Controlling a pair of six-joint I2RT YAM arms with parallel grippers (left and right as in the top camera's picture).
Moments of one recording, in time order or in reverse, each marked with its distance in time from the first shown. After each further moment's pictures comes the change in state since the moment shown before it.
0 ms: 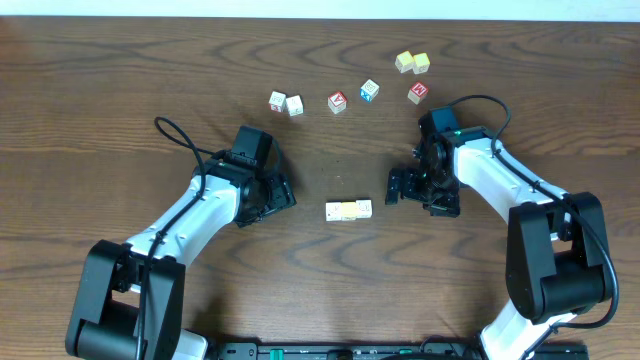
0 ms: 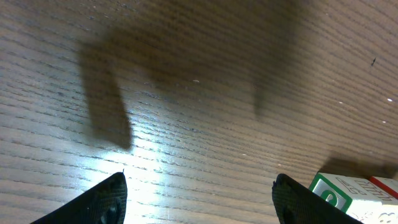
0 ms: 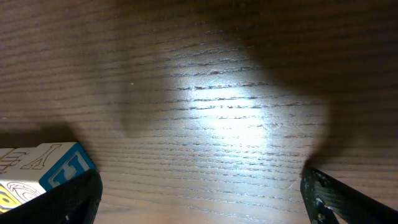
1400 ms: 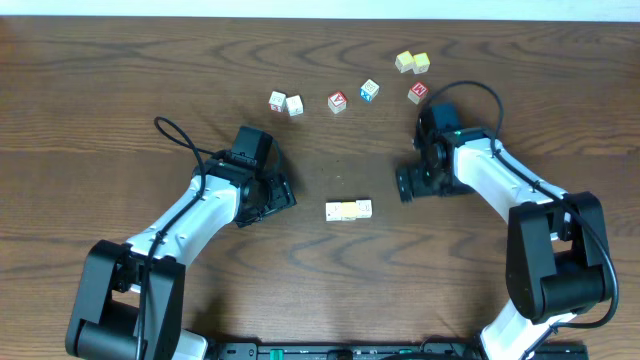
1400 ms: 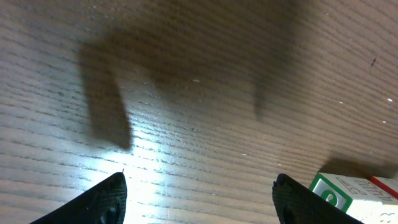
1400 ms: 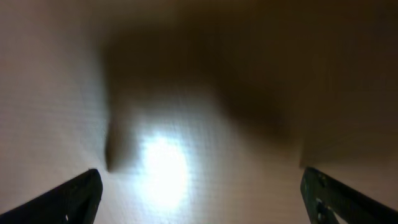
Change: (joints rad) left arm 0.000 0.000 0.000 -0.001 0.004 0.000; right arm 0.000 0.000 0.002 0.151 0.251 -0.293
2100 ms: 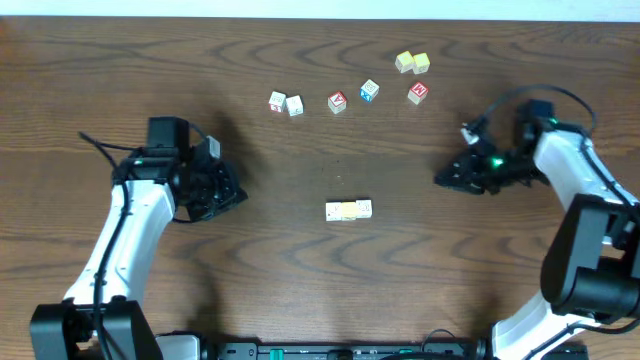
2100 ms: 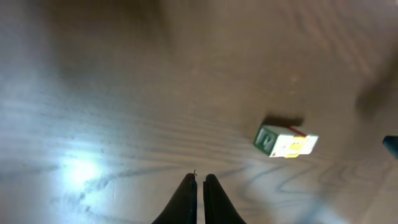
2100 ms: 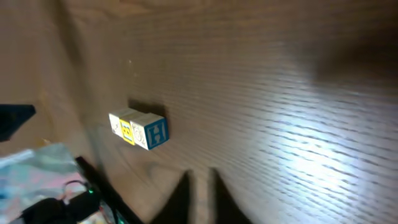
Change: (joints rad) left arm 0.337 -0.164 0.049 -0.215 0.337 0.284; right arm -0.407 -0.003 0.053 -0.241 -0.774 -0.221
